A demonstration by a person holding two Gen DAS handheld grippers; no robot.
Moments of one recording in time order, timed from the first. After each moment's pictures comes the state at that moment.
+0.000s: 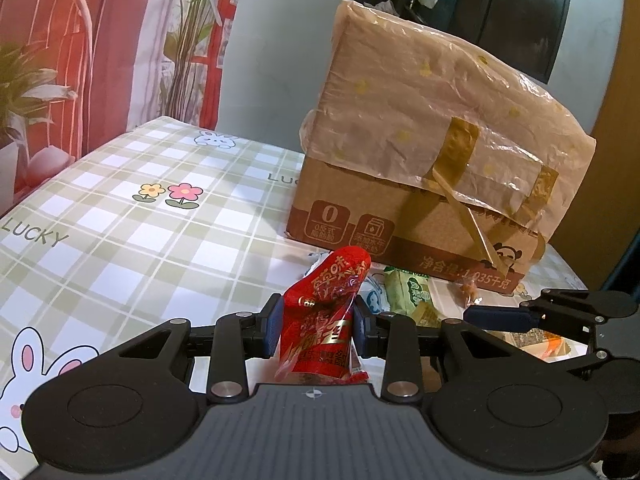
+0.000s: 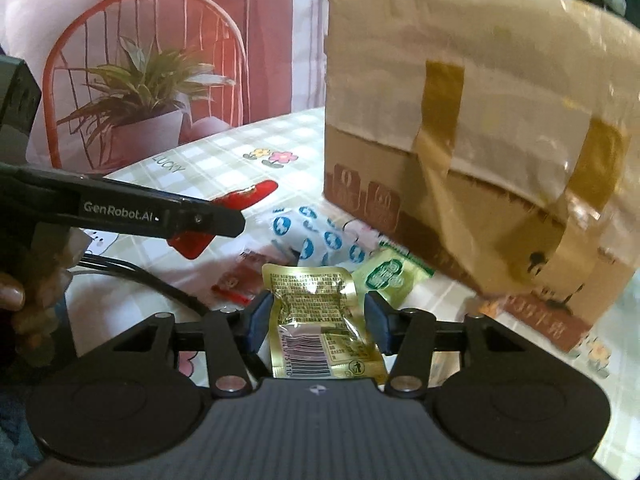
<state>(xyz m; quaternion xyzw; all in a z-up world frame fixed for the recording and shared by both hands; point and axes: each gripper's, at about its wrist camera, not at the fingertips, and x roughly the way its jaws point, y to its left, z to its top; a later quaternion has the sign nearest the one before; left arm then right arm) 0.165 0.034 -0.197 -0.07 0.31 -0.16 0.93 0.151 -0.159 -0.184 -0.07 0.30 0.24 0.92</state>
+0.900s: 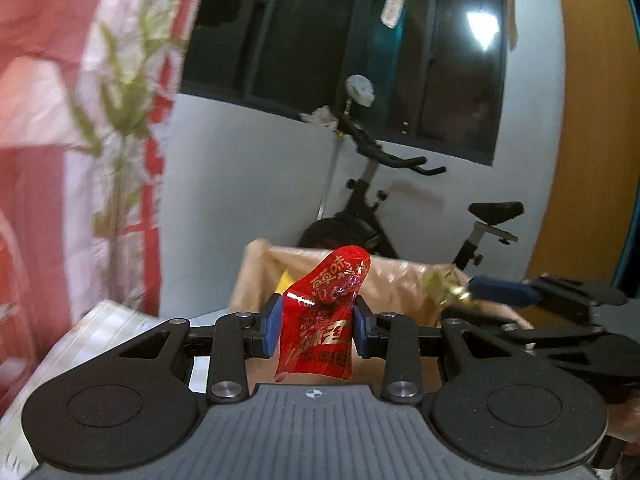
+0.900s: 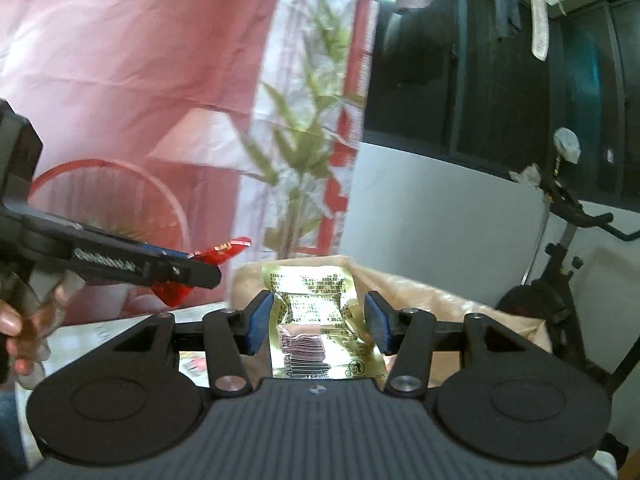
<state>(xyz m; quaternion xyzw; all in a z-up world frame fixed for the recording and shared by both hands) 0.246 -0.018 -0.038 -0.04 0.15 -0.22 0.96 0.193 -0.219 -0.038 -0.07 0.07 0.18 0.98</state>
